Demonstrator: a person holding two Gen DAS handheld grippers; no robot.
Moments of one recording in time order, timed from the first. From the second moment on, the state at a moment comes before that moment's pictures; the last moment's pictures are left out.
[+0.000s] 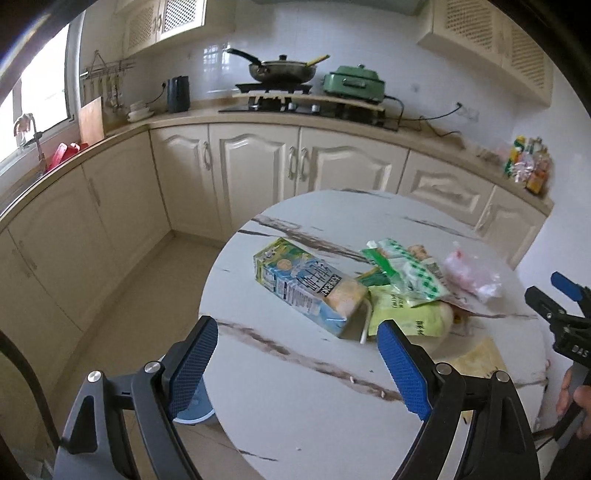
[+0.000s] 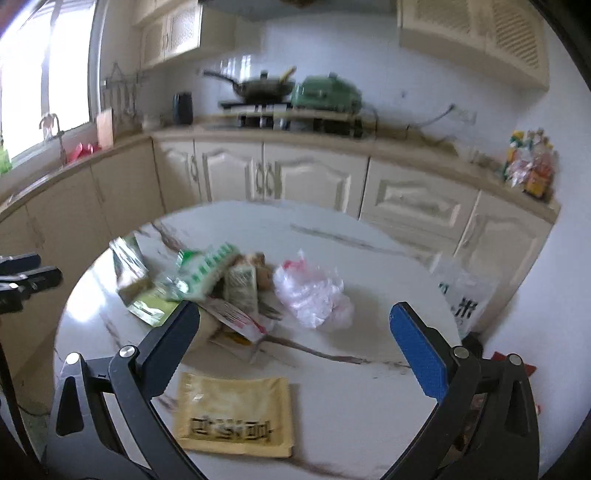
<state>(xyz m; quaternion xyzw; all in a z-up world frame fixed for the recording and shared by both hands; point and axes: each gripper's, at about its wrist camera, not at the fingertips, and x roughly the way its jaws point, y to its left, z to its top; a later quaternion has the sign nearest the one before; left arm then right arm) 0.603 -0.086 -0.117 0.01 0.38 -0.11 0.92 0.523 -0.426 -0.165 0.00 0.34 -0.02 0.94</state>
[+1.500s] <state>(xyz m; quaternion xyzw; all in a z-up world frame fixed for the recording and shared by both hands) 0.756 -0.156 -0.189 -0.02 0.52 -0.01 0.86 0.560 -0.436 -0.208 0.03 0.37 0.08 0.92</state>
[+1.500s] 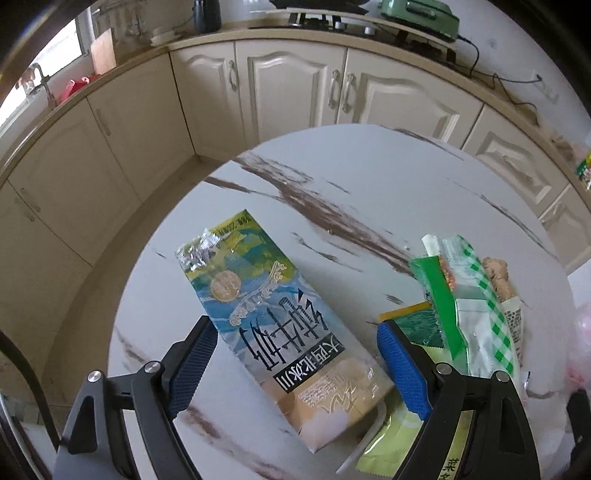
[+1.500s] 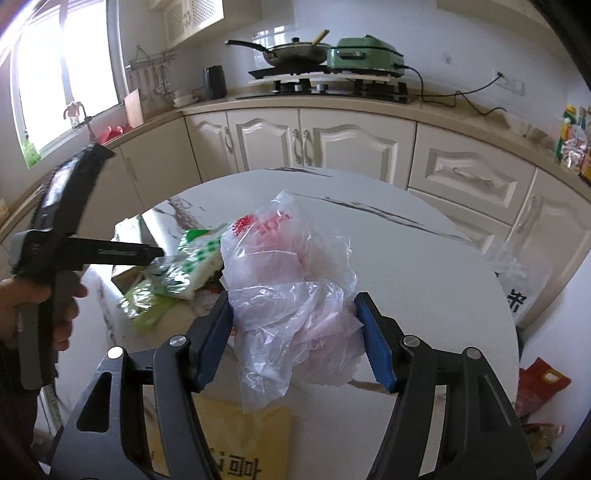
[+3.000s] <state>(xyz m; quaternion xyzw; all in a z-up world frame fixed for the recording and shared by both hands) 0.644 0.202 -0.254 -0.09 0.46 0.00 0.88 0.580 -0.061 -0.186 0.05 0.35 0.28 0.89</state>
